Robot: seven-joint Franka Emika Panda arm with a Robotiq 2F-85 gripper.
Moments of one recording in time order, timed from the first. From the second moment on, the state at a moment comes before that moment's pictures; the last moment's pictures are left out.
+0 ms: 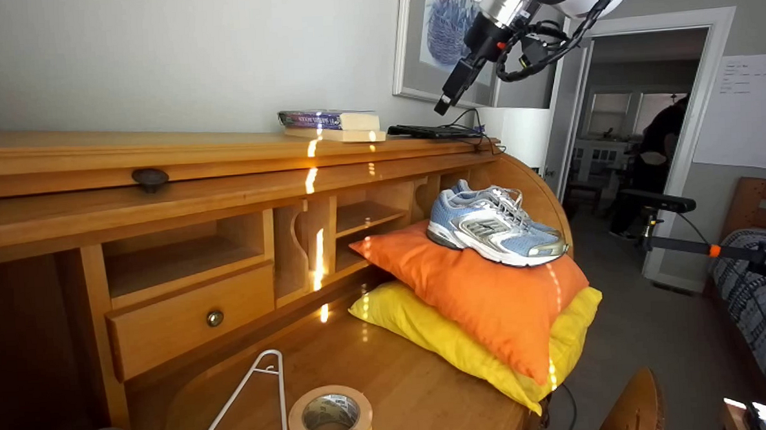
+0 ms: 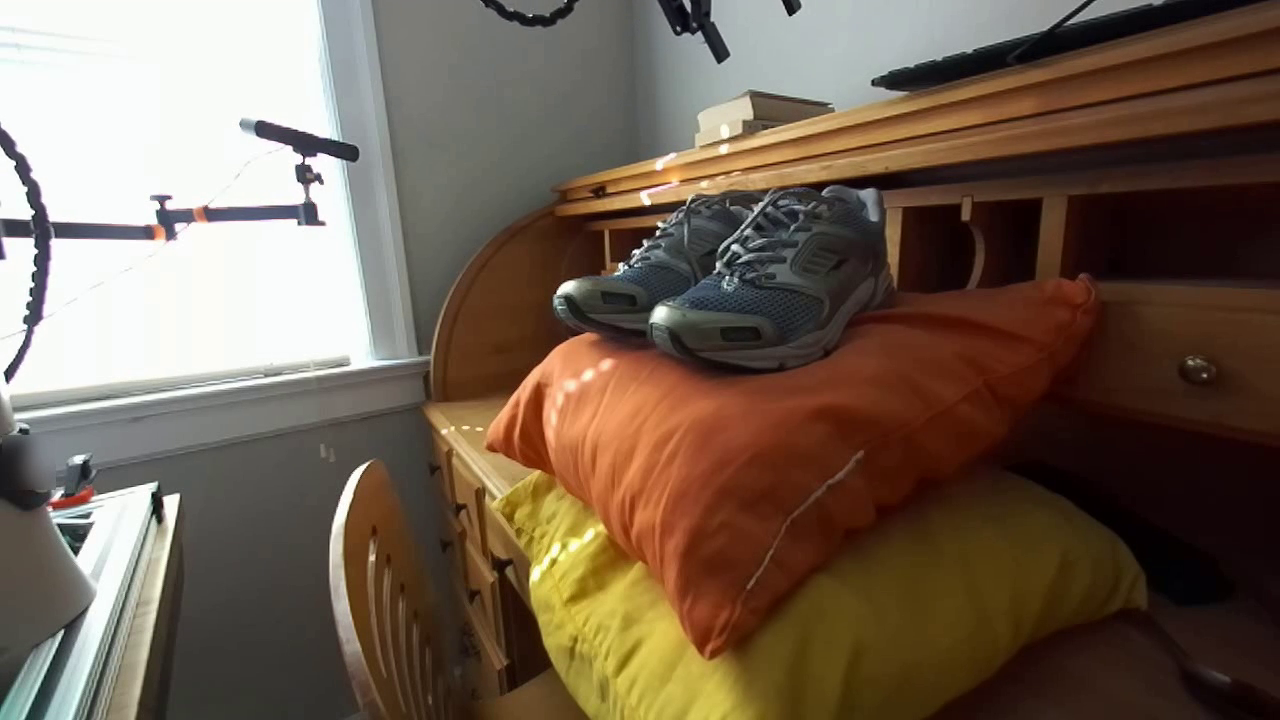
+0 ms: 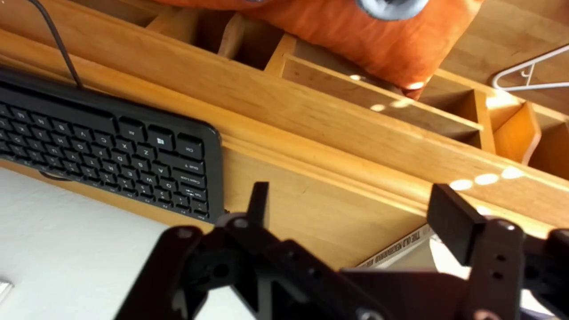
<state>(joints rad) -0.09 -0.11 -0.17 -1.97 -0.02 2.48 -0.49</state>
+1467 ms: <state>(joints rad) -0.06 0.05 -0.10 -1.94 0.45 2.74 -0.80</state>
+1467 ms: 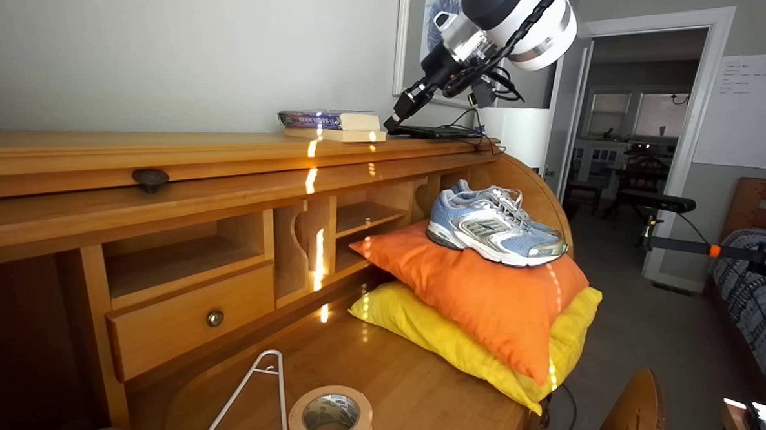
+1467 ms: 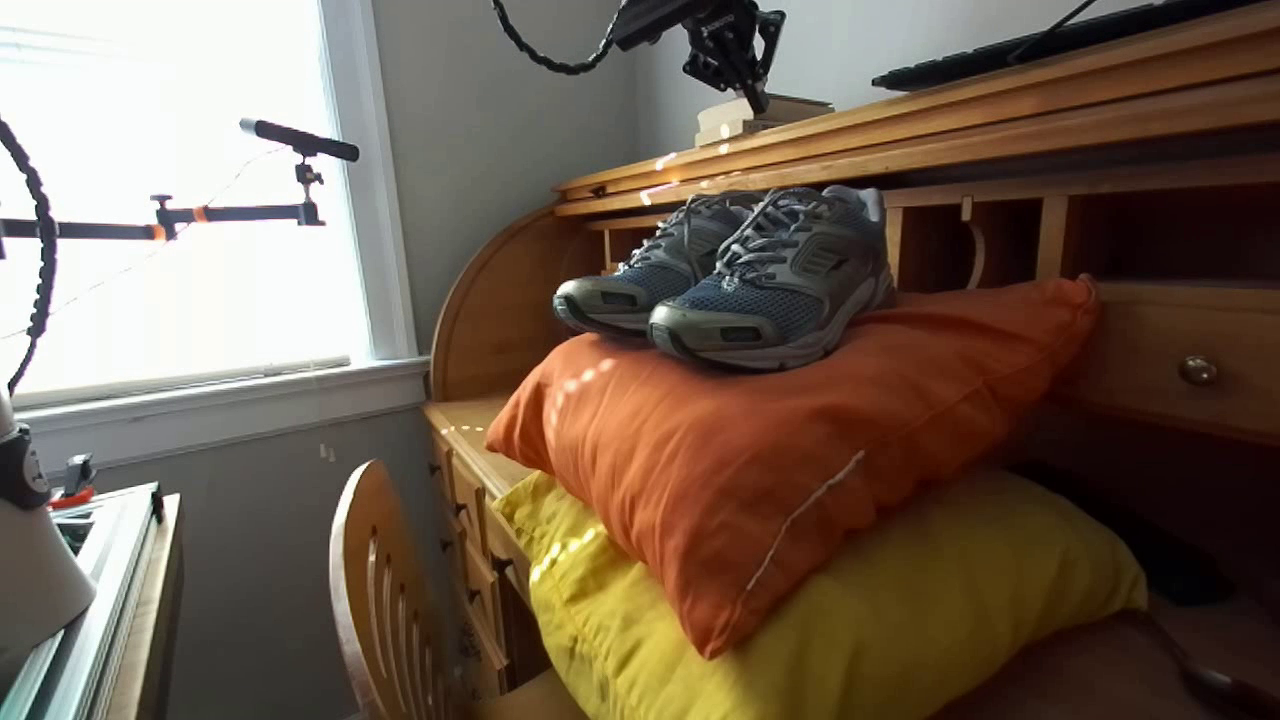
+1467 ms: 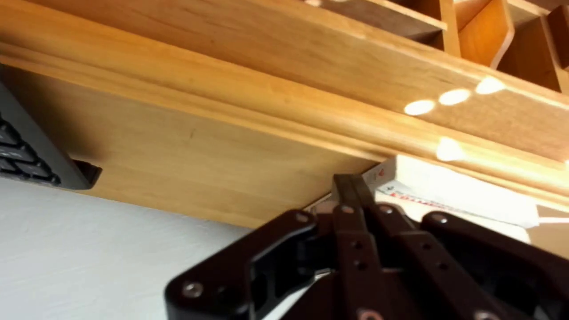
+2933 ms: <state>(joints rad) -0.07 0.23 -0.05 -1.76 0.57 2.77 -0.99</state>
